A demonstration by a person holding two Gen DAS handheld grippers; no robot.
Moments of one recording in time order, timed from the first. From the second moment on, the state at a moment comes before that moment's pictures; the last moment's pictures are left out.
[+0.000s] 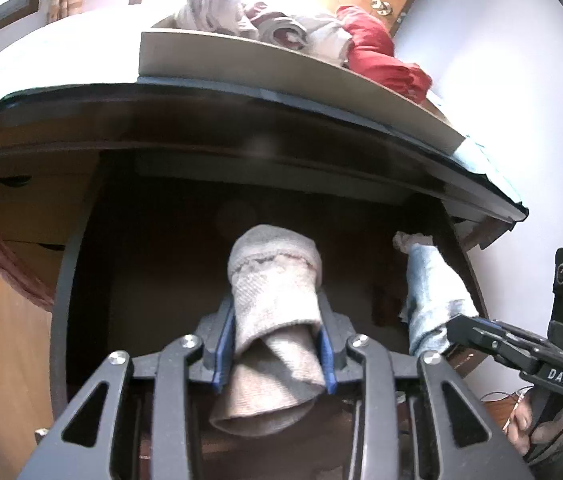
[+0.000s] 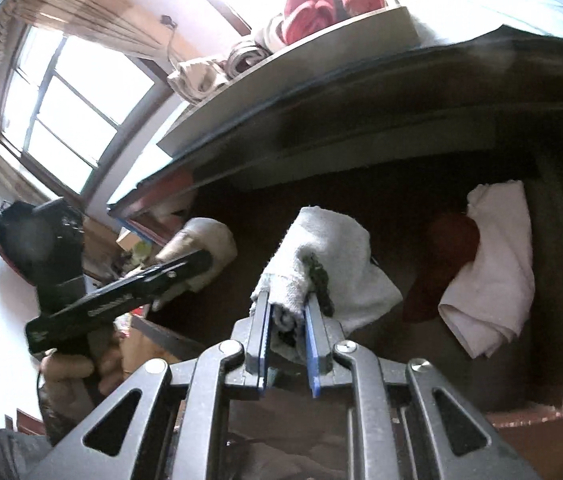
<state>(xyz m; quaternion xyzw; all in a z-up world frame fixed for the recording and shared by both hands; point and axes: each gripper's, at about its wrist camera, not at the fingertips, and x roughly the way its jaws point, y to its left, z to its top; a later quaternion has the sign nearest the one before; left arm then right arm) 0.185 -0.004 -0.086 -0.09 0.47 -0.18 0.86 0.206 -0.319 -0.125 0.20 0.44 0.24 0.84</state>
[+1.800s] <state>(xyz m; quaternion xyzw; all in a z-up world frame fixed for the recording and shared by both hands) 0.147 0.001 -0.016 -0.08 0.39 -0.19 0.90 0.152 -0.325 -0.045 0.20 0.32 0.28 0.88</state>
